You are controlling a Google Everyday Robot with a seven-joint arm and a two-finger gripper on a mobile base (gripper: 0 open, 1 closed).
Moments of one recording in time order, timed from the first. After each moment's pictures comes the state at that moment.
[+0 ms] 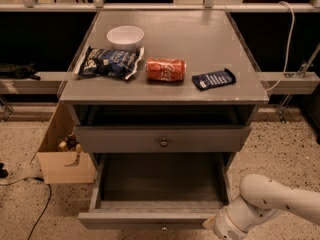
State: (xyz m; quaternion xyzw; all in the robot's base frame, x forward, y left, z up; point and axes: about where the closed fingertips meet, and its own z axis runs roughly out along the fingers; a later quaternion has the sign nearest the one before) arm 0.294 -0.141 0.456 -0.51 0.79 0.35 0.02
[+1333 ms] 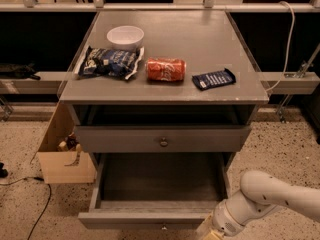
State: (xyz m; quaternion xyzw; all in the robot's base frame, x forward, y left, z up) arm 0.322 -0.139 0.451 -0.50 0.80 0.34 0.05
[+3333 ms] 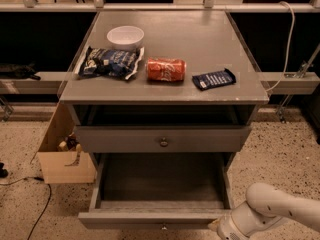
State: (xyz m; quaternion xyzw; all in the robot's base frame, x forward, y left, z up) arm 0.302 -0.157 0.414 -0.46 0.81 0.36 0.04
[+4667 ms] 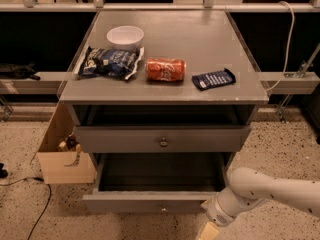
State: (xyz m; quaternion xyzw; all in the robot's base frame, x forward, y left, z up) arm 0.365 -0.138 0.415 -0.51 0.81 0.28 0.06
